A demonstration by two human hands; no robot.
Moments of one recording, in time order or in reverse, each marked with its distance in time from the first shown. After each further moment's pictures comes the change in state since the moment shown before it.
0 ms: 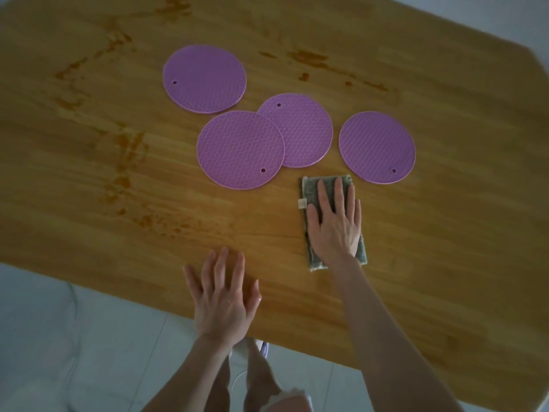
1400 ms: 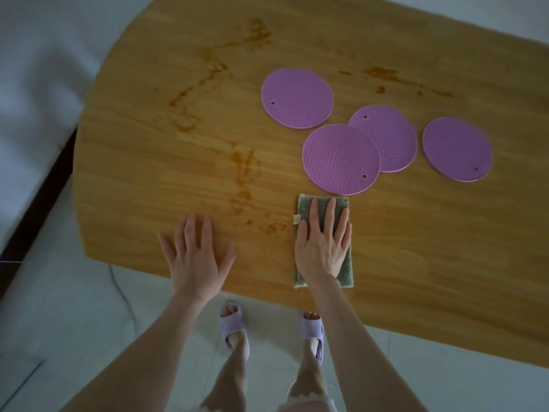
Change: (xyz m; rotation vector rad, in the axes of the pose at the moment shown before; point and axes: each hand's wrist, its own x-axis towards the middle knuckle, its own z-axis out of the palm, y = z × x) left_hand 0.062 -0.258 -0.068 0.026 0.115 -0.094; right_hand -0.072 -0.243 0.048 0.094 0.051 0.163
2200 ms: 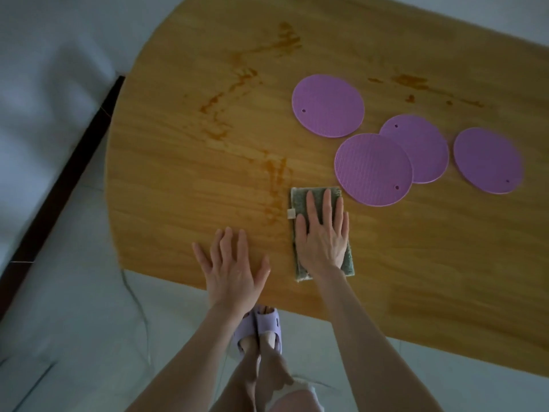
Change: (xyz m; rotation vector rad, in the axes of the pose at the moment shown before) left_hand 0.002 -0.004 -0.001 -0.026 -0.026 0.058; right_hand 0.019 -0.060 0.010 -0.046 -0.029 -0.104
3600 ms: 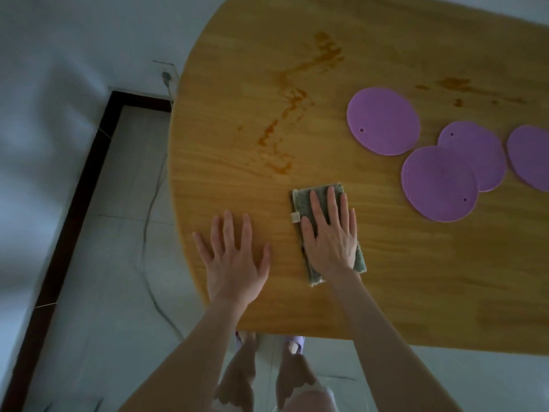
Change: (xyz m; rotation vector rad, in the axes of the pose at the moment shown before) left_hand 0.116 -0.143 -0.050 0.073 -0.131 0.089; right_hand 0.038 -0.148 0.020 -0.003 0.041 0.032
